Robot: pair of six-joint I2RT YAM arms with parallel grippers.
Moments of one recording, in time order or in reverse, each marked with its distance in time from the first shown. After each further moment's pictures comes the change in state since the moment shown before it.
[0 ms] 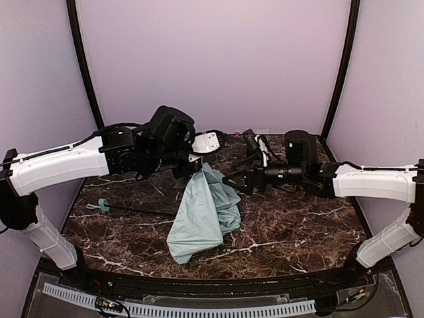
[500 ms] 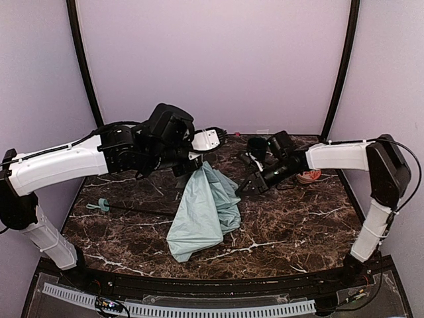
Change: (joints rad) left arm 0.000 -0.001 0.017 0.002 0.000 0.001; right arm -0.189 0.426 0.311 -0.607 -0.324 -0.280
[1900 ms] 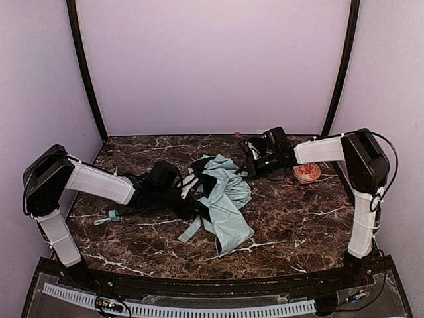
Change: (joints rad) left arm 0.279 0.190 -0.623 0.657 0.756 -0.590; right arm -0.090 0.198 0.144 0.229 0.141 0.259
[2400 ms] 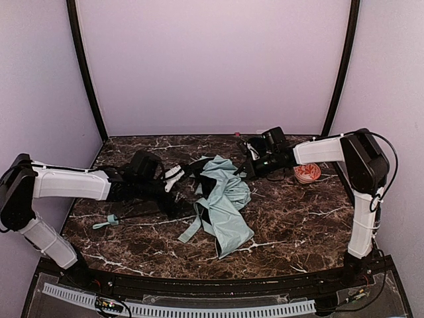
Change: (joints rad) left arm 0.018 -0.235 -0.019 -0.214 -0.047 0.214; right arm 0.010 0.000 0.000 -0.001 0.004 0.000
